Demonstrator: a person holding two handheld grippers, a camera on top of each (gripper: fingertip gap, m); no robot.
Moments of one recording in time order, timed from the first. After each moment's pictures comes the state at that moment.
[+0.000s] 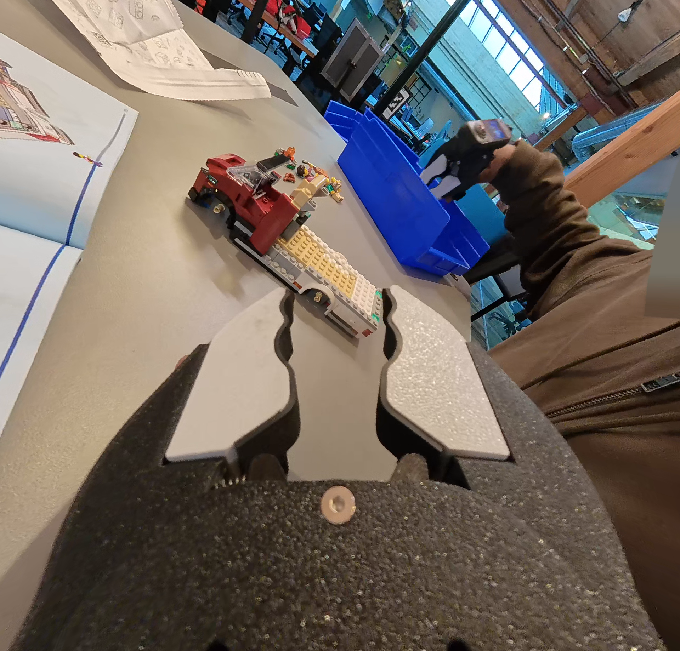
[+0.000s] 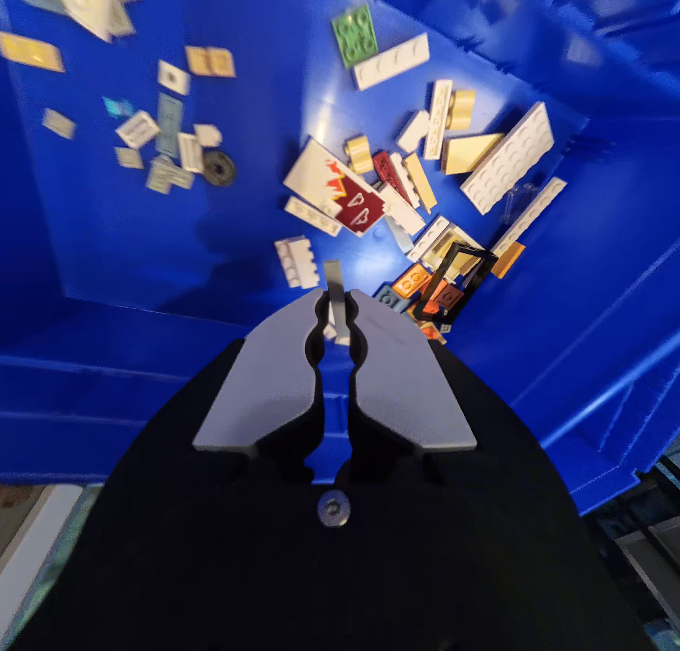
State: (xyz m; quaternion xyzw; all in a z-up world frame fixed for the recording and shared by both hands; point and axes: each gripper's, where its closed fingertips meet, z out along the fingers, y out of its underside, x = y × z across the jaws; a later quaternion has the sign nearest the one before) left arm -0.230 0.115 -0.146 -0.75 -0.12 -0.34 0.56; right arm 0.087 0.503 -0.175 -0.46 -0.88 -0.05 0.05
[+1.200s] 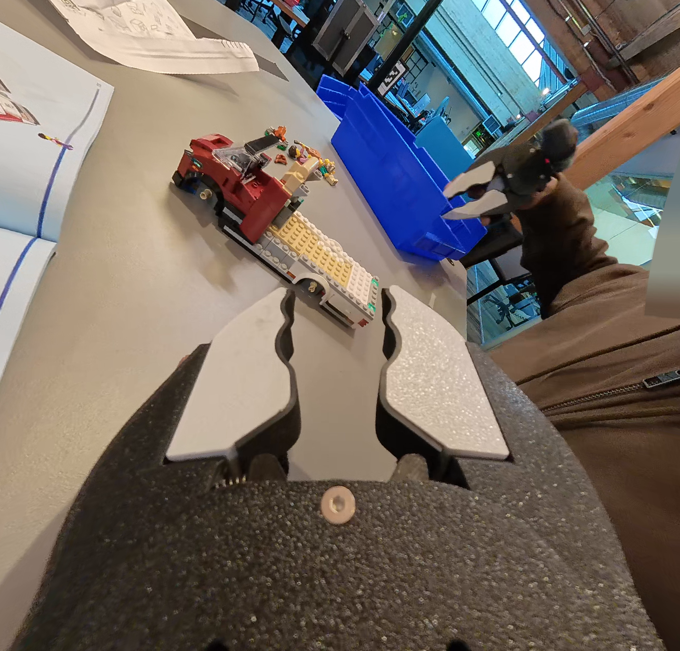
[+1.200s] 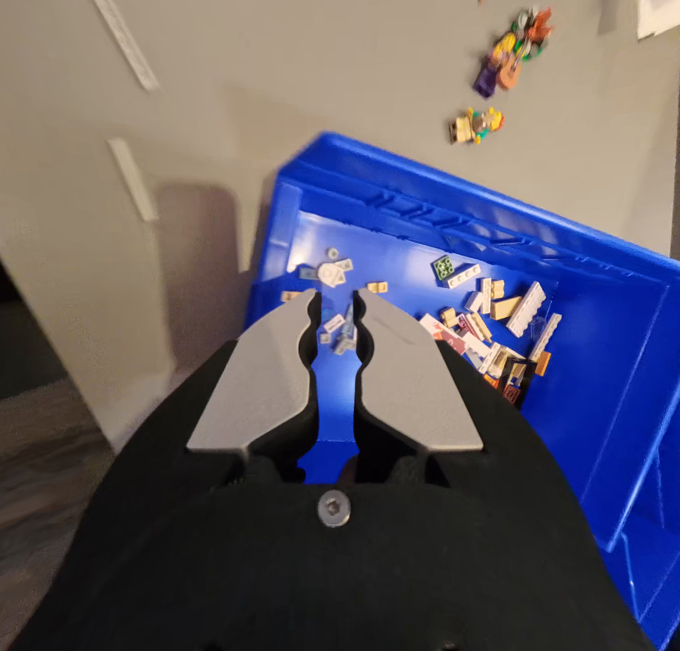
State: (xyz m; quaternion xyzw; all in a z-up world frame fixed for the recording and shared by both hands) left arm -0.223 0.117 -0.150 -0.76 -0.10 -0.35 0.54; right arm 0.057 0.365 -0.145 -0.47 -0.85 0.09 0.20
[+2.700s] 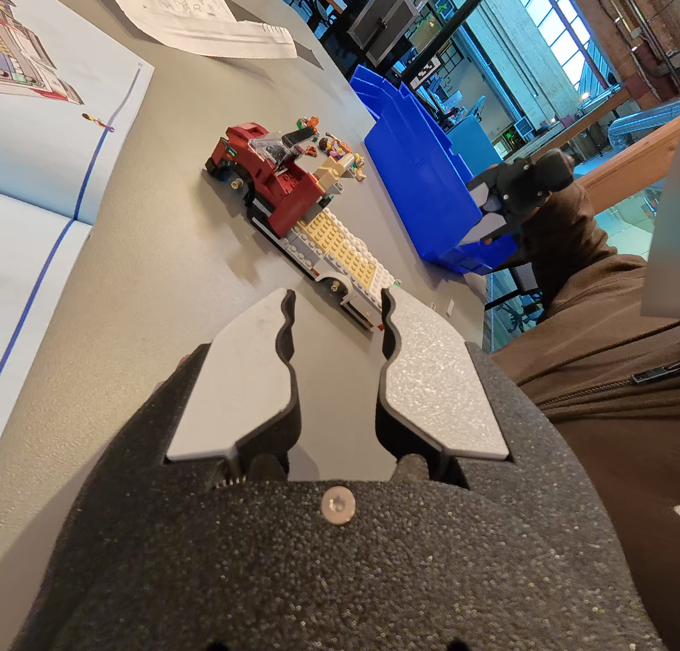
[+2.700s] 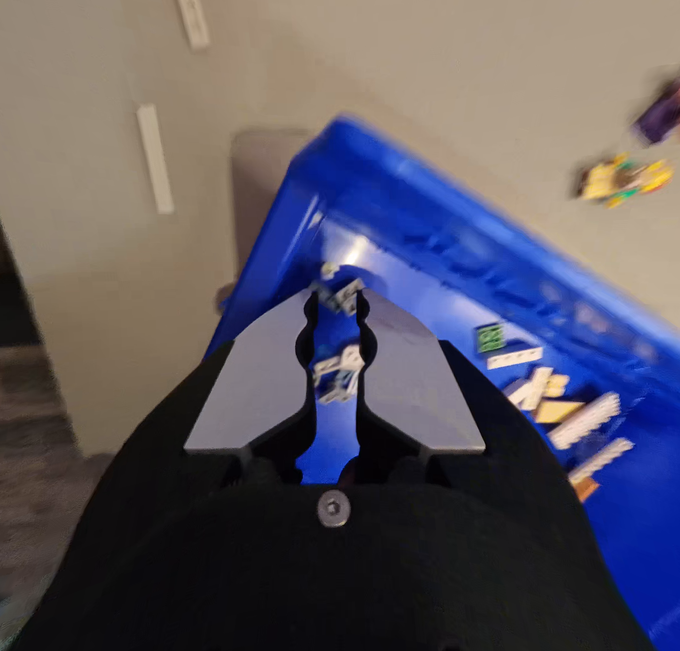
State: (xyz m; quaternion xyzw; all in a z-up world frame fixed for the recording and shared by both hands) left arm -0.232 0.124 -0.161 -0.78 -0.14 -0.34 0.51; right arm 0.040 0.345 -0.197 -0.39 -0.91 0.12 0.09
